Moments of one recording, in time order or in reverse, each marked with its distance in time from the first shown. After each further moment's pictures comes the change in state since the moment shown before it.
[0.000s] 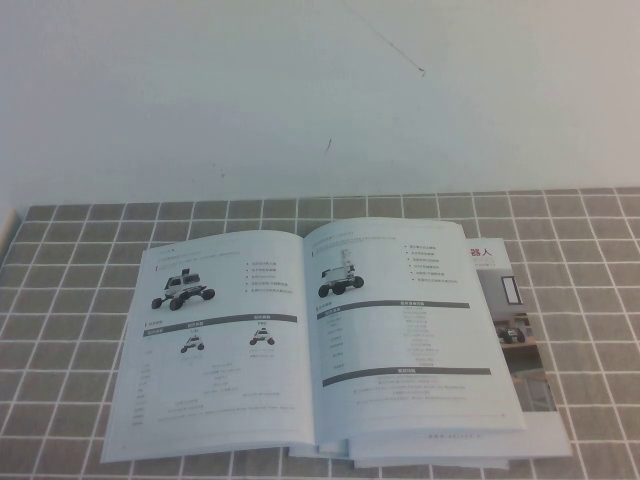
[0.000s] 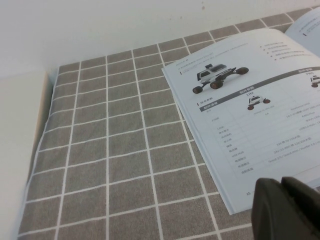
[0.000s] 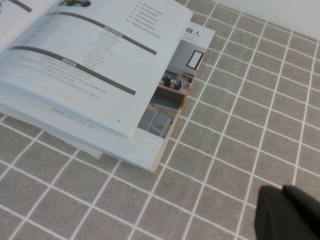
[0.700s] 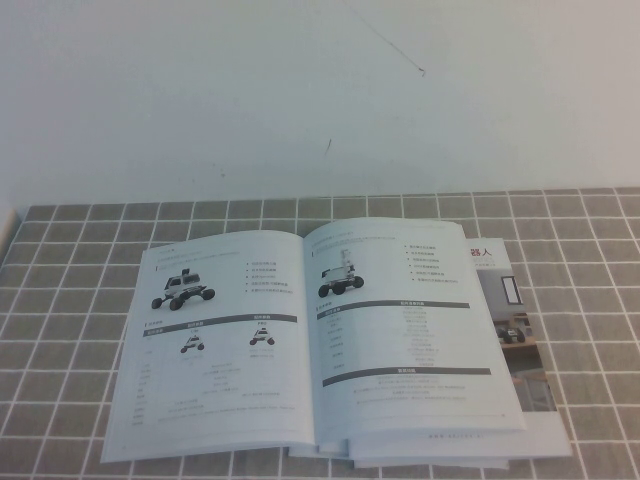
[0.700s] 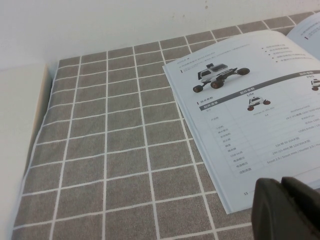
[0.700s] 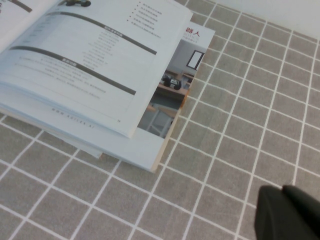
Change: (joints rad) right arm 0.000 0.000 0.000 0.000 0.000 0.000; left arm 0.000 0.000 -0.001 0.014 0.005 -0.054
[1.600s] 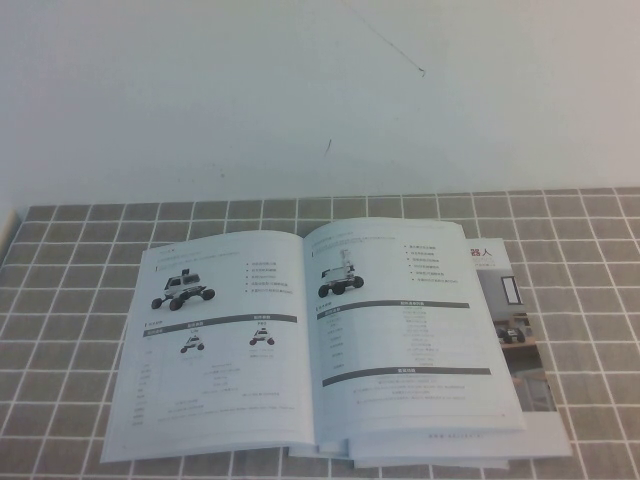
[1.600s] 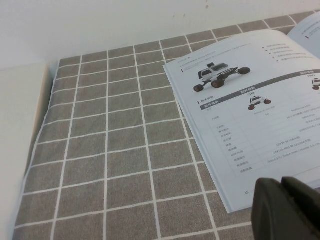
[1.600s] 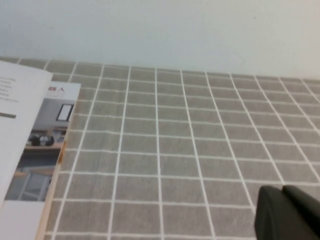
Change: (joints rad) right arm -0.398 -0.258 0.378 0.009 -0.432 0.046; left arm 0.000 -0.002 0.000 0.005 0.003 -0.004
